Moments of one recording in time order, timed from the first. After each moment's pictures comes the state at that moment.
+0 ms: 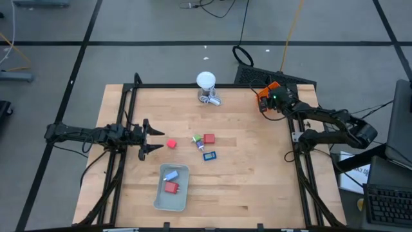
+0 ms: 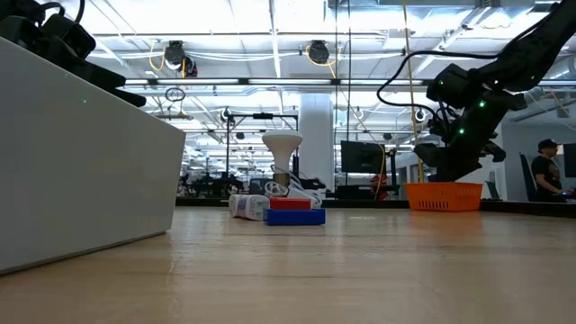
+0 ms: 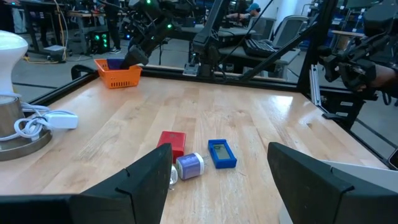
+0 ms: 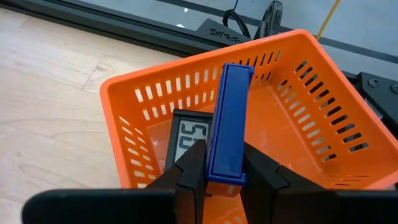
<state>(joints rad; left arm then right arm) -0.09 0.15 0.02 0.06 -0.08 -0.11 -0.86 1.16 0.41 -0.04 0.36 0.27</state>
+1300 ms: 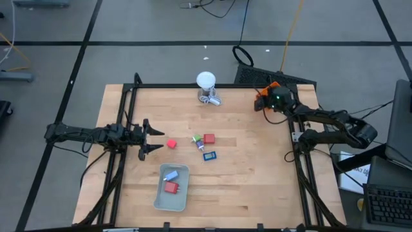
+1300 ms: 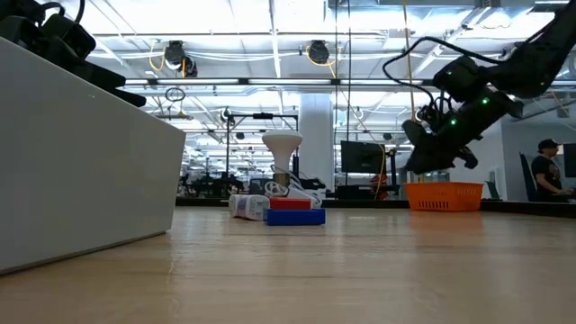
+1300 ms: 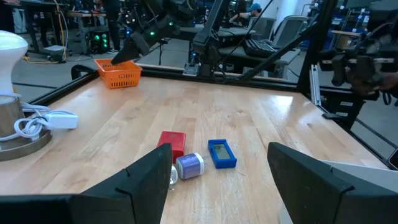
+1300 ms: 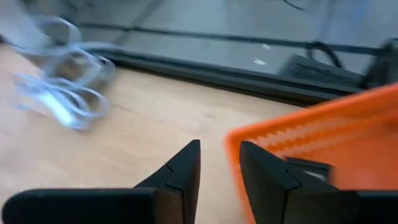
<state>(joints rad) -0.09 0.15 0.02 0.06 -0.08 -0.11 -0.85 1.16 0.35 0.28 0.07 0.33</state>
